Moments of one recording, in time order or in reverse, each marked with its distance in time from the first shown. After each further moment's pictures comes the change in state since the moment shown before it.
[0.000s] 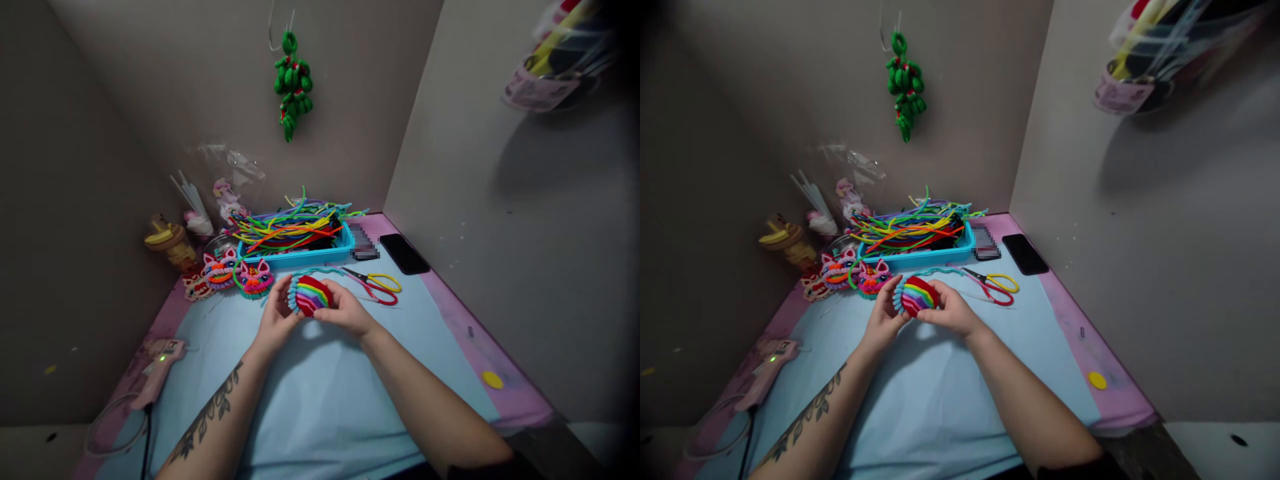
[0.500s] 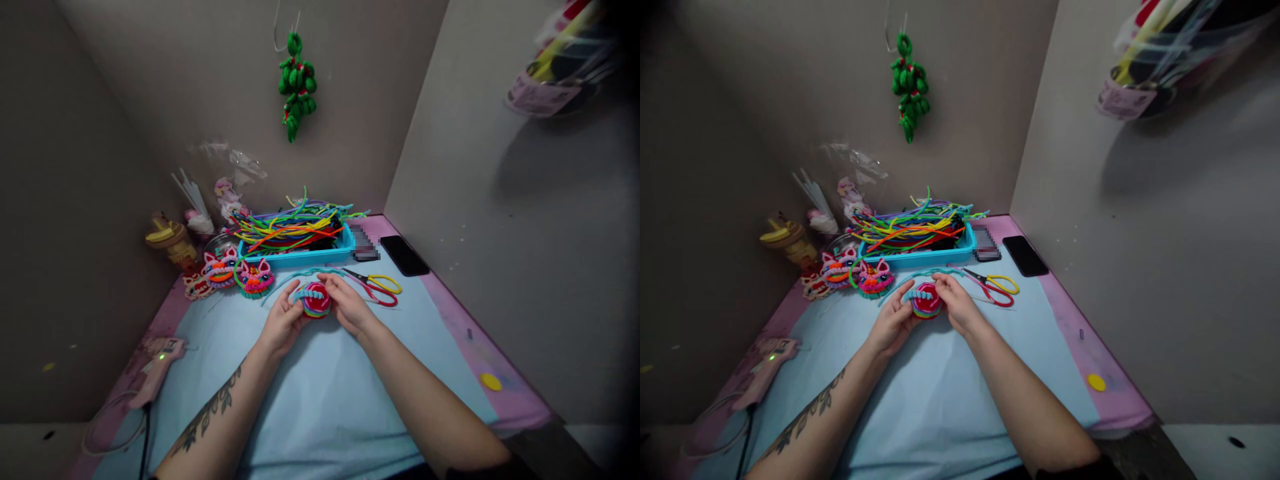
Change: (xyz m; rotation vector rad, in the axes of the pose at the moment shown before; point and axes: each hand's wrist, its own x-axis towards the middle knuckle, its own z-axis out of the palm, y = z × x) left_hand -0.003 -0.014 0.004 -0.353 -0.012 -0.403; right_hand 0.015 0.018 -0.009 0.113 0.340 0.073
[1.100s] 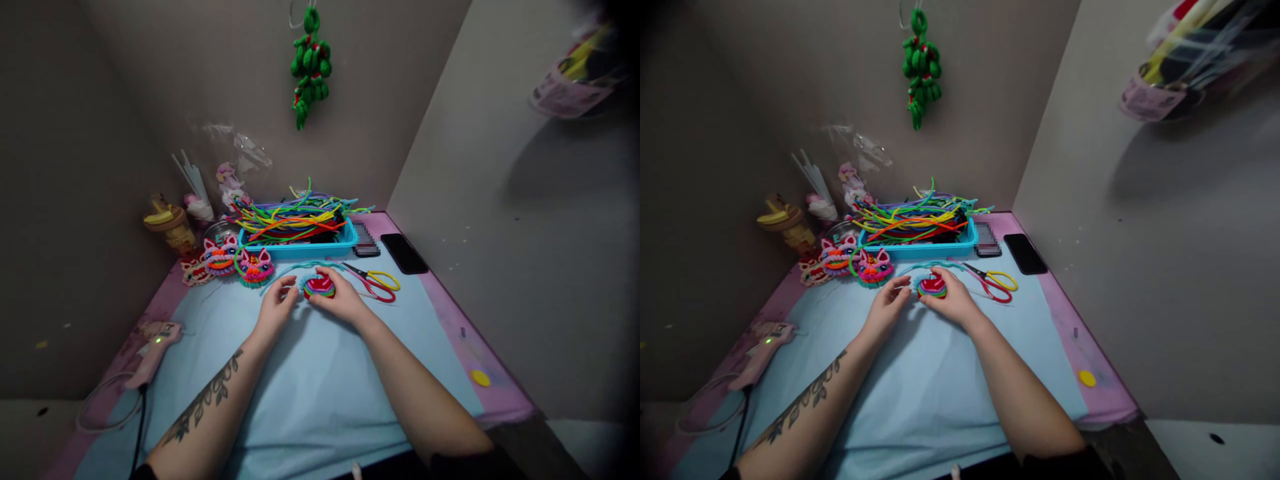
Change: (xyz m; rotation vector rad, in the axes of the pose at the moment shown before) left_hand 0.007 0.000 -0.016 0.416 0.240 0.235; right_hand 0.004 0.003 -0.013 -0.799 -0.062 -0.277
